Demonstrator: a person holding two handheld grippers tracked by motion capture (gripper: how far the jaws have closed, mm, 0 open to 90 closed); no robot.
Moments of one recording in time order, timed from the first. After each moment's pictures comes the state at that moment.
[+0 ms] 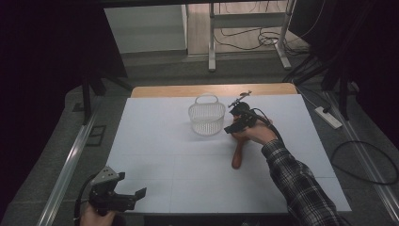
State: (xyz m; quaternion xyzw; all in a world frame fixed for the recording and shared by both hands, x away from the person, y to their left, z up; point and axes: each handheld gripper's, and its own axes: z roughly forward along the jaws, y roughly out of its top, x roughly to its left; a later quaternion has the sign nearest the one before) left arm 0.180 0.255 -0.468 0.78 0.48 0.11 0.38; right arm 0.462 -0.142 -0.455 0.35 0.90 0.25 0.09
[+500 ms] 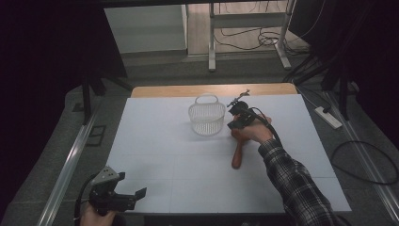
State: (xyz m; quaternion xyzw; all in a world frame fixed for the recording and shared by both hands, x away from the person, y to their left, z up) left arm 0.180 0.255 -0.468 0.78 0.48 0.11 0.38; right arm 0.472 -0.139 -0.460 0.34 0.91 0.24 0.08
